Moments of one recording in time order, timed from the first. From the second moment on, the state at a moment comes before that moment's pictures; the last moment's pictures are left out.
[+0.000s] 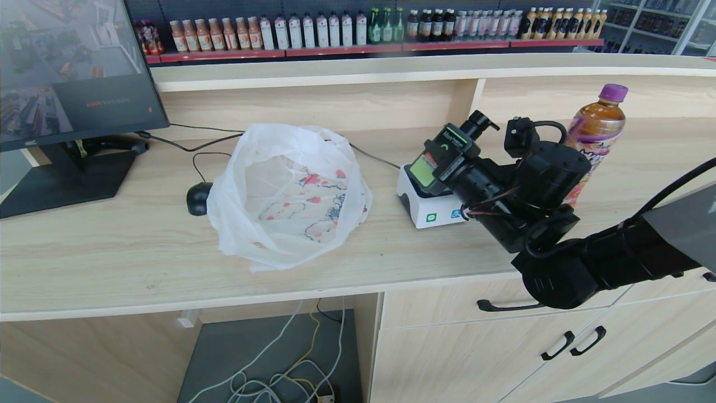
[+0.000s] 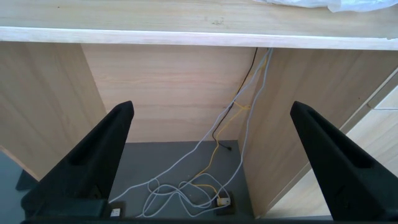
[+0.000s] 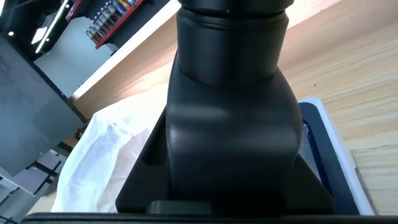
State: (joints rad) left arm 0.00 0.00 0.00 0.00 0.00 0.01; right arm 0.47 2.04 -1.08 -1.27 -0.09 0.53
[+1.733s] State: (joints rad) left arm 0.00 0.00 0.00 0.00 0.00 0.01; right arm 0.49 1.88 -0.74 -1.57 -0.08 -0.16
